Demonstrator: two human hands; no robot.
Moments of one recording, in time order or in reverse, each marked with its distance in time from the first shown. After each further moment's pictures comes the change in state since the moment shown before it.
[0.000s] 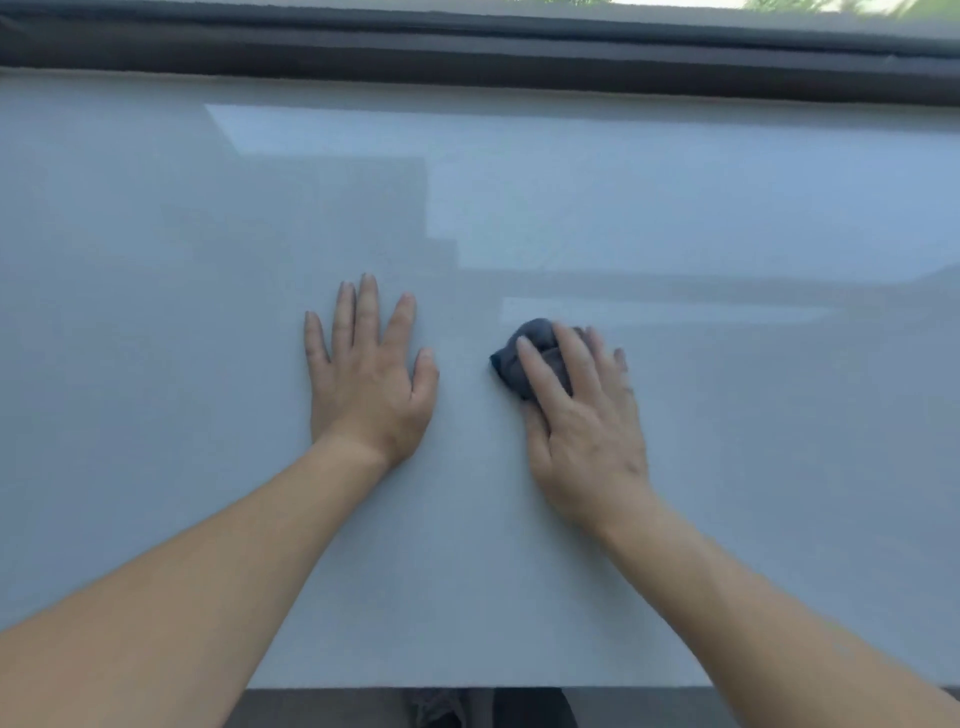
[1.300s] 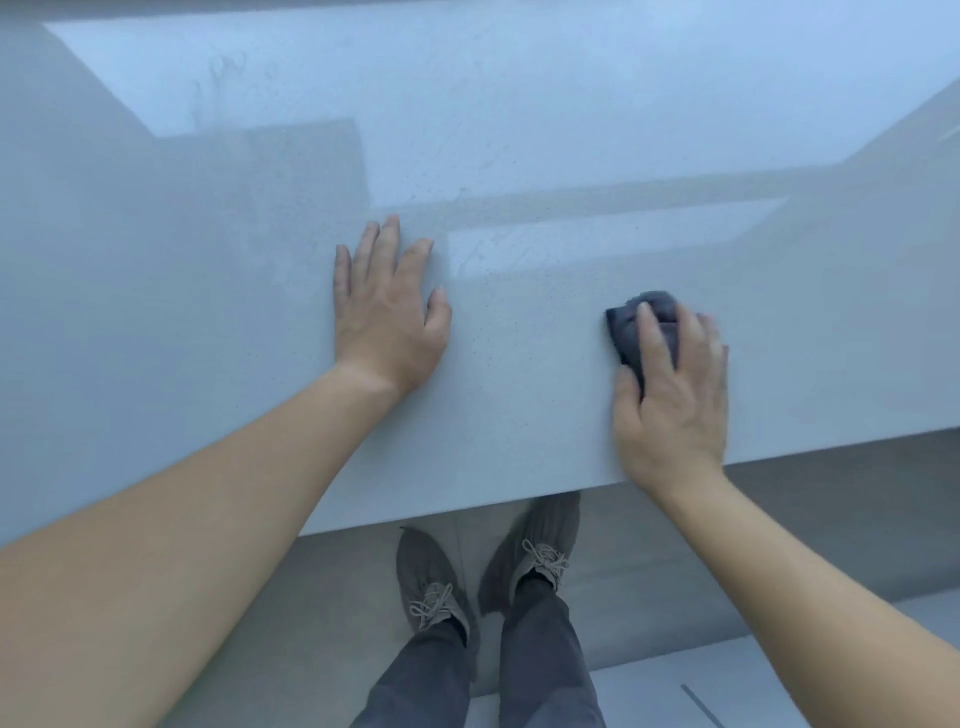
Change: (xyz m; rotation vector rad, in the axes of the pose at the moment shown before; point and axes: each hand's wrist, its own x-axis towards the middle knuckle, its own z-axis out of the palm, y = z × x) left_hand -0.064 0.059 0.006 -0.224 -0.015 0.219; right_hand -0.149 0.062 -0.040 -0.032 0.125 0.445
